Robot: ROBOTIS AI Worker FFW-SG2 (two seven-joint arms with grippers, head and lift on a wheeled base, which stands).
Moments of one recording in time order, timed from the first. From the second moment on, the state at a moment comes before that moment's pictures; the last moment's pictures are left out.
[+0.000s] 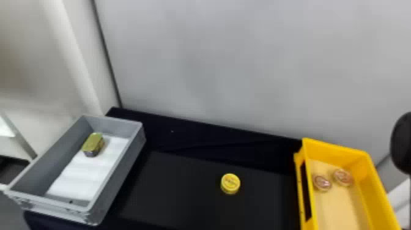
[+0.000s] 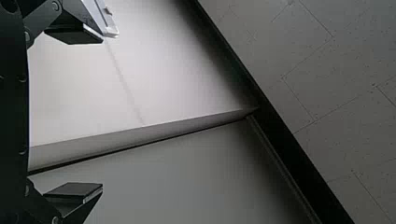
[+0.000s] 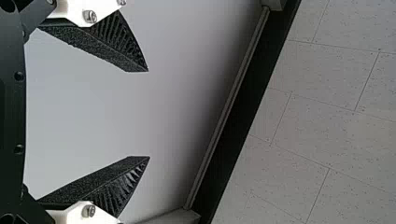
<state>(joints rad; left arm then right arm) -0.20 0.26 0.28 -2.29 0.02 0.07 0.08 -0.24 -0.29 -0.06 -2.34 0.32 0.04 -0.30</state>
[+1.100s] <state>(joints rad) -0.21 0.26 0.28 -2.28 0.02 0.08 0.08 -0.25 -0.29 -0.04 -2.36 0.39 0.08 -0.31</state>
